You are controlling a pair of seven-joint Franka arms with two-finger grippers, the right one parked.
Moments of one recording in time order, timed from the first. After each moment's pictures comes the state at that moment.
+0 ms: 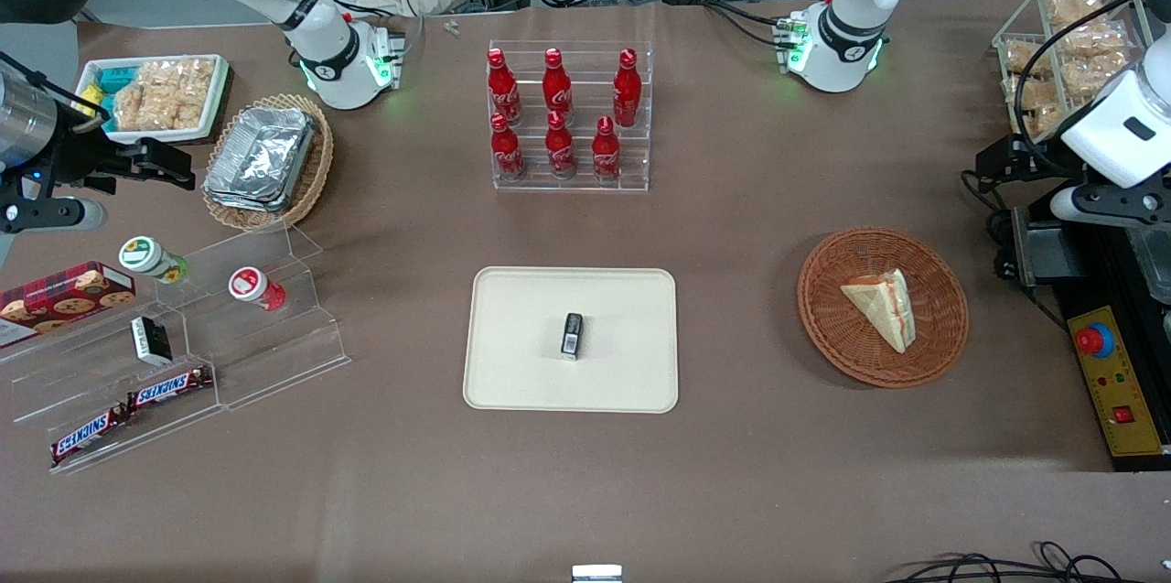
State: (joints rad) arm 0.05 -0.01 -0.10 -1.61 0.01 1.59 0.11
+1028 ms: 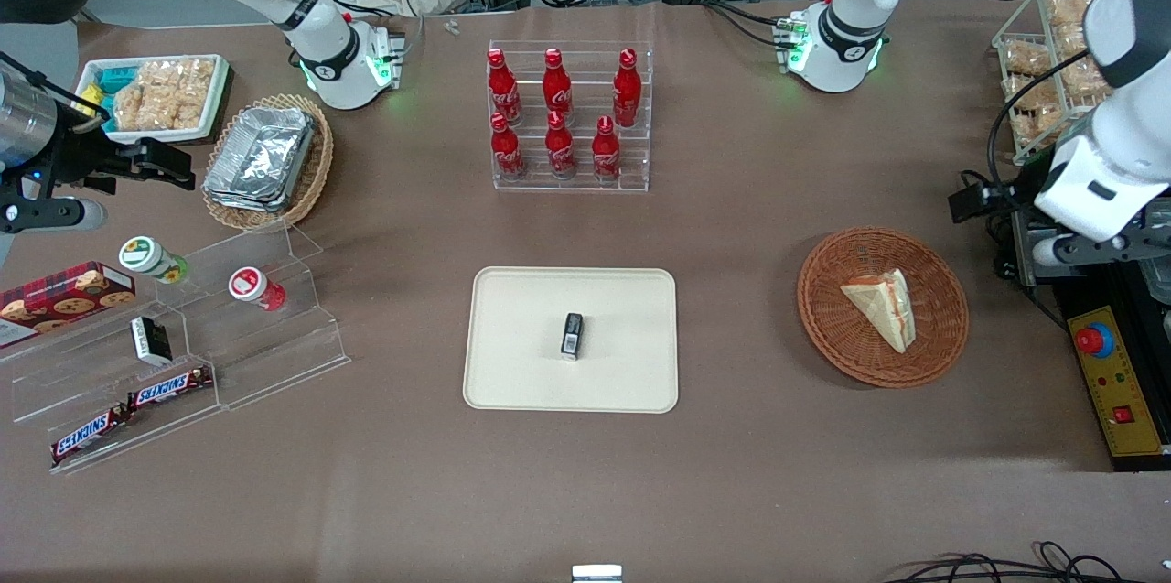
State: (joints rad) arm 0.05 0.02 -0.10 -1.78 0.01 1.75 -0.18
